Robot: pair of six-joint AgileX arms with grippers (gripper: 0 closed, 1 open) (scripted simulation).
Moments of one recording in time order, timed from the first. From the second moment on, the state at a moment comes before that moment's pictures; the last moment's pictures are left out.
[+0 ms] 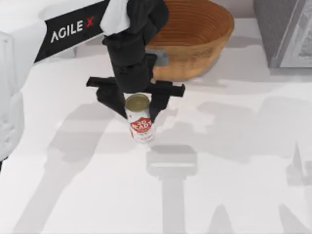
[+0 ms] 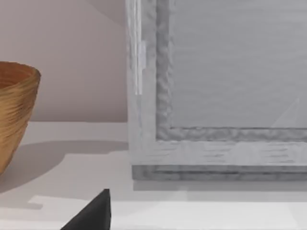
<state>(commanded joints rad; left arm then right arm) -0.56 2.23 1.90 -1.25 0.14 -0.26 0.00 0.00 0.00 0.00 0.00 0.00</state>
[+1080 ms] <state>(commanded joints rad) -0.78 2.50 2.33 -1.40 0.01 -0.75 0.00 0.00 0.00 0.00 0.00 0.00</state>
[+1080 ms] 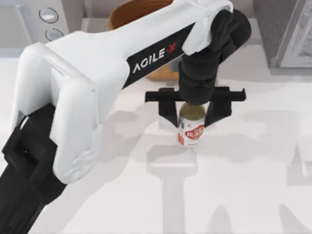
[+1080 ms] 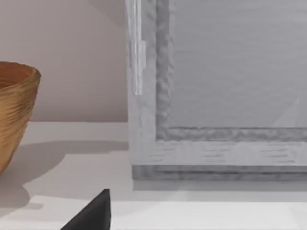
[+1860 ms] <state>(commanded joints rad) -0.79 2.50 2.29 -1.37 0.00 -0.76 0.00 0.00 0.00 0.00 0.00 0.00</state>
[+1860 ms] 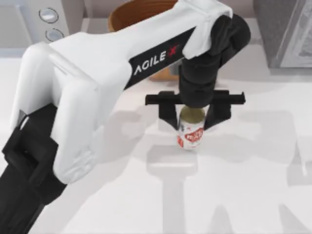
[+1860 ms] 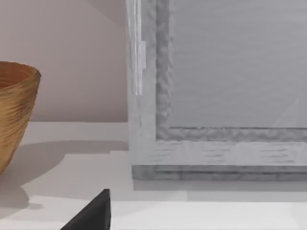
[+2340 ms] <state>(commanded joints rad) -0.79 2.50 2.29 -1.37 0.00 -0.76 0.00 0.00 0.00 0.00 0.00 0.00</state>
